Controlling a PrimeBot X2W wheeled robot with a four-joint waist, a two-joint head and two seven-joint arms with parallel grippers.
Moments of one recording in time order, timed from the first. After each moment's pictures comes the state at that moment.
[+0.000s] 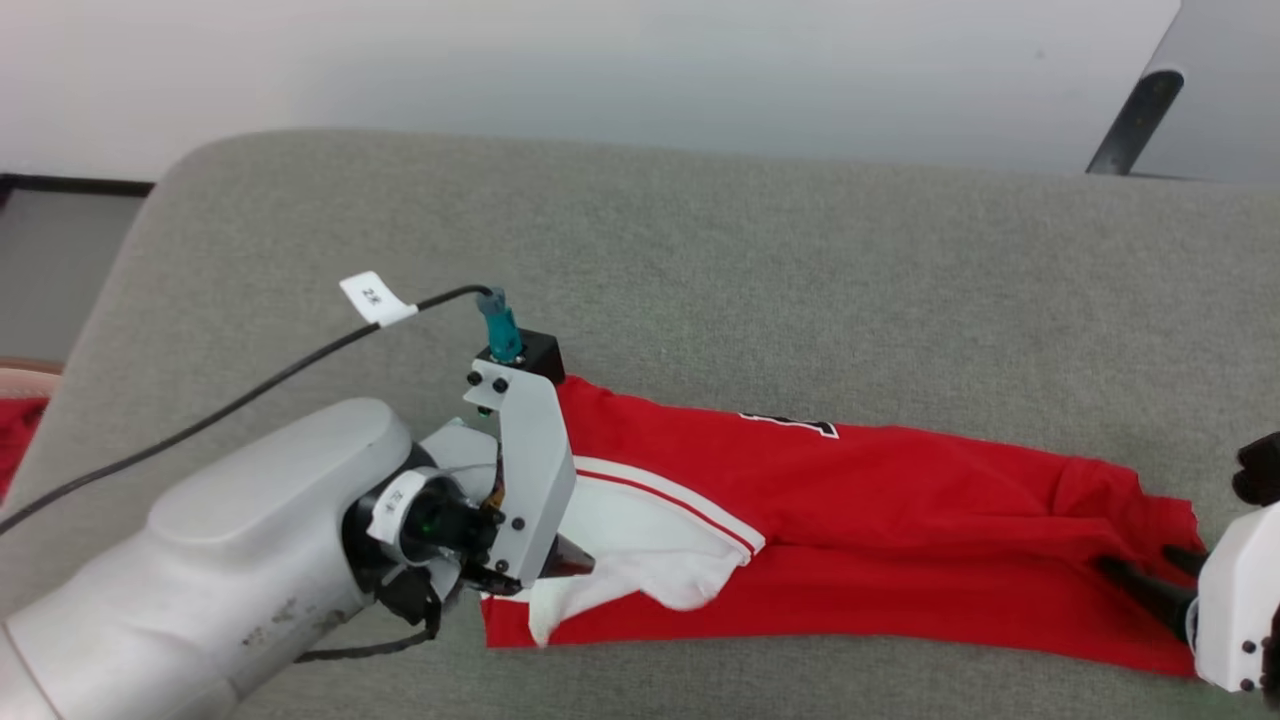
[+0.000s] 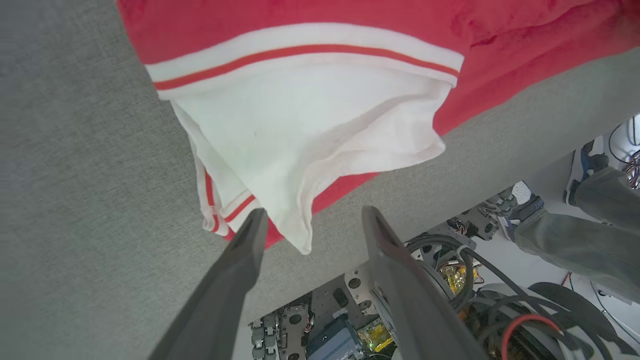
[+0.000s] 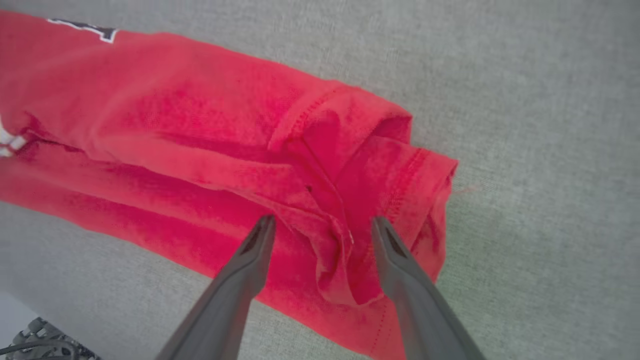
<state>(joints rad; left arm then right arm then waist) -1.02 0.63 -1.24 0.18 -1.43 0.24 0.92 -0.20 -0.59 0.18 0.14 0.76 0.13 0.71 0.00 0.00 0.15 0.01</state>
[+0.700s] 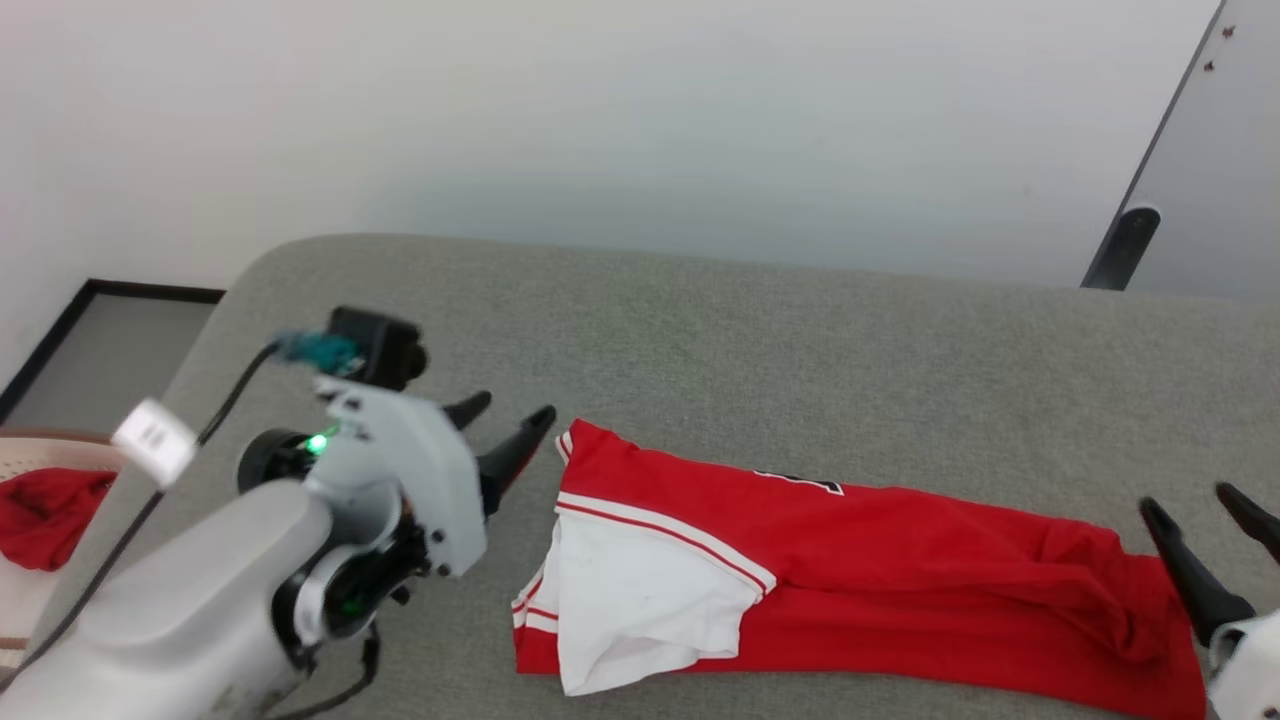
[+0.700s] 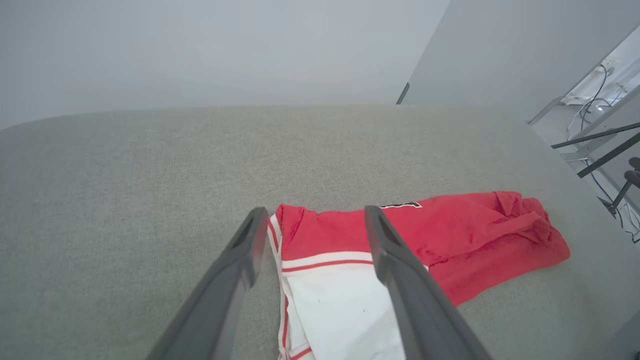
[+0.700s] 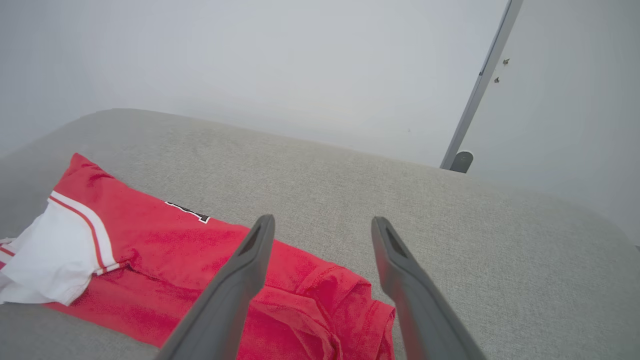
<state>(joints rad) -0.79 0.70 -1.05 0.15 -1.29 0.17 0.18 -0.01 -0.52 0.05 -0.04 0.55 0.13 0.20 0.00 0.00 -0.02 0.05</state>
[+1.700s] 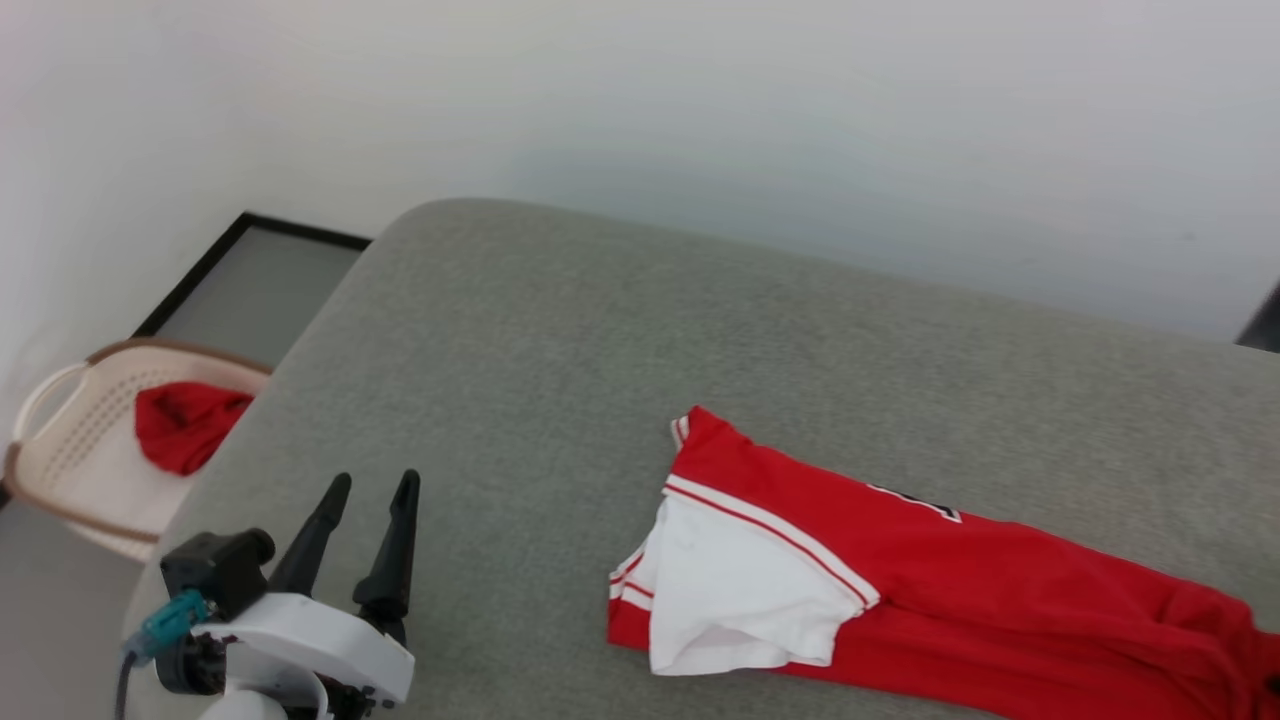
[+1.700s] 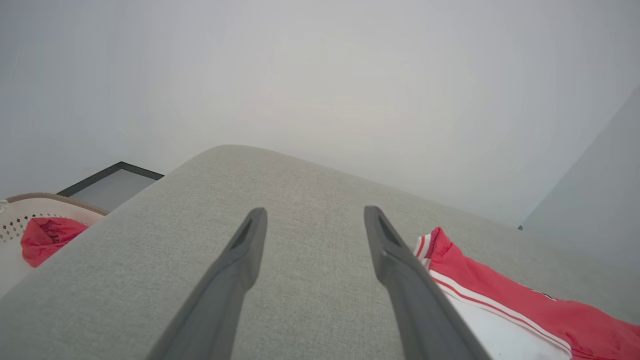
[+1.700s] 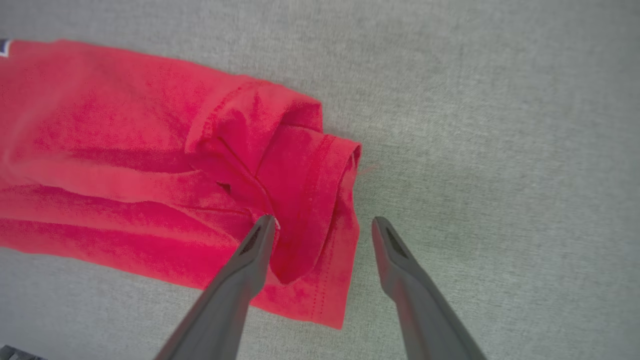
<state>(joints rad) -0.19 0.45 -0.38 0.24 -0.79 0.02 -0.26 -0.09 -0.51 -0.18 0.28 0.55 0.13 0.92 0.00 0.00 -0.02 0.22</state>
